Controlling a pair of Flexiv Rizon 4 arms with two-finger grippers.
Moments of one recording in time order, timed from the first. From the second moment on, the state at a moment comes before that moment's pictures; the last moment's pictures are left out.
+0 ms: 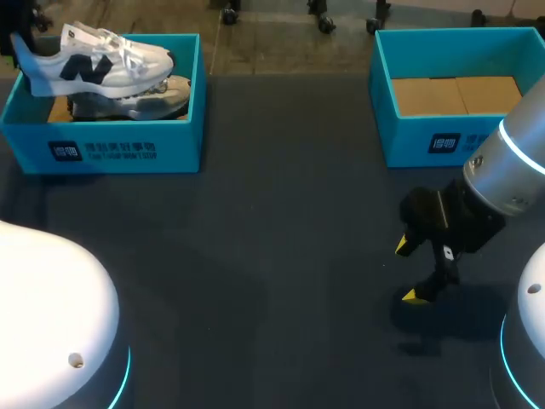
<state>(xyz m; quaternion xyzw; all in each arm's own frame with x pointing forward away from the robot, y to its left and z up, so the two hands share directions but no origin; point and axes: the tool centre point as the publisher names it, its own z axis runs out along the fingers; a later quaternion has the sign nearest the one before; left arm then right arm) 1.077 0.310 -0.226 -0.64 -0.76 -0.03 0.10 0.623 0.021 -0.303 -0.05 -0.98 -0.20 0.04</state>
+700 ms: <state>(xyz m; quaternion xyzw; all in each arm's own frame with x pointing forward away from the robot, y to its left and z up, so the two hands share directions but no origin) 0.970 0.254 -0.169 -0.66 -0.74 -0.01 0.13 0.623 0.021 -0.303 -0.05 -0.98 -0.20 0.04</state>
